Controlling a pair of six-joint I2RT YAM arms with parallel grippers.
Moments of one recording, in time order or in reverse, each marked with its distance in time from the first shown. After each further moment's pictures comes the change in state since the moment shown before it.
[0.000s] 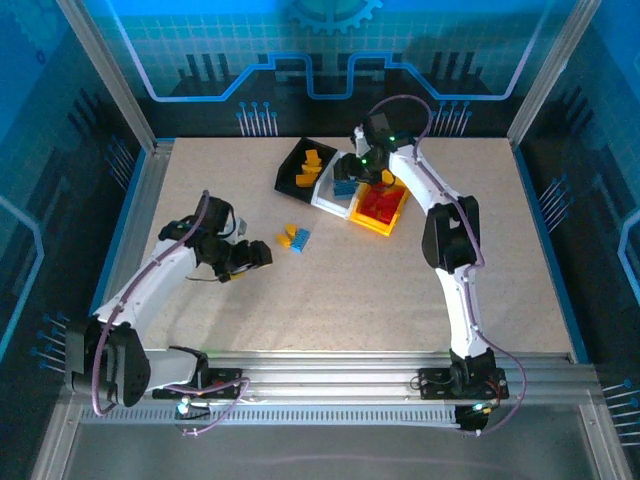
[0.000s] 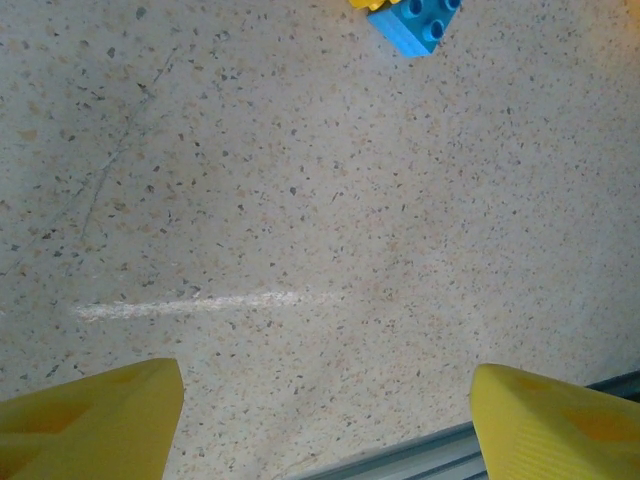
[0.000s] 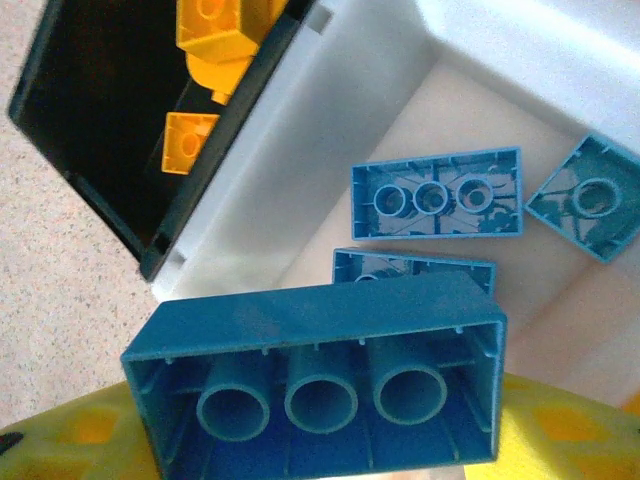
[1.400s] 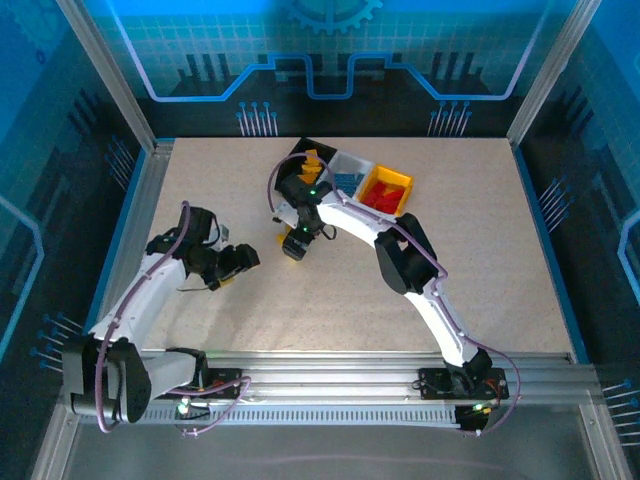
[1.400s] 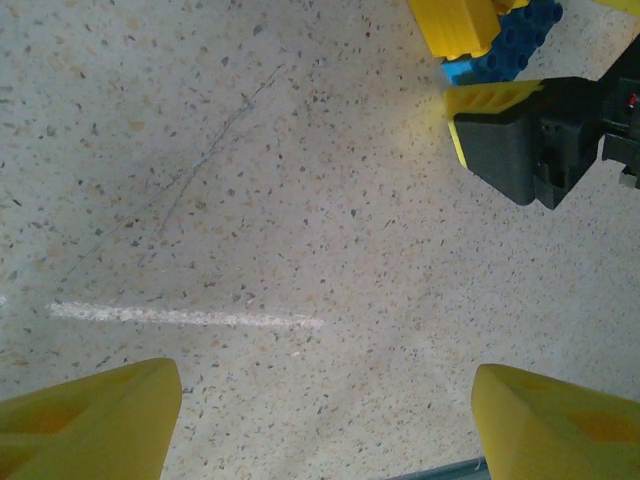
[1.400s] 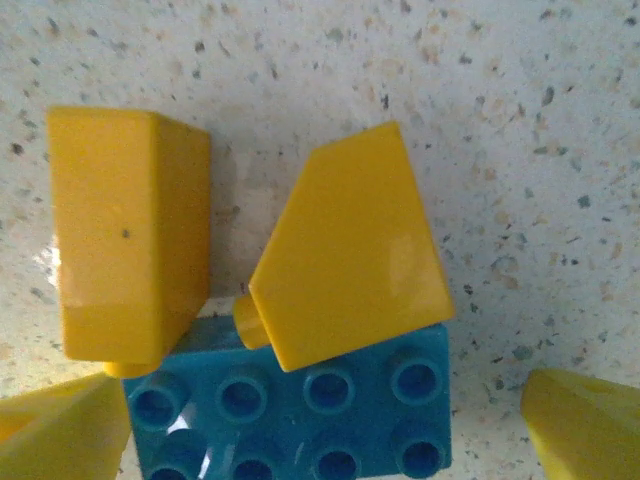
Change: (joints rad) left arm 0.115 -0.098 -0.113 0.041 0.005 -0.043; right arm 0.406 0.048 -0.149 -0.037 0.305 -0.639
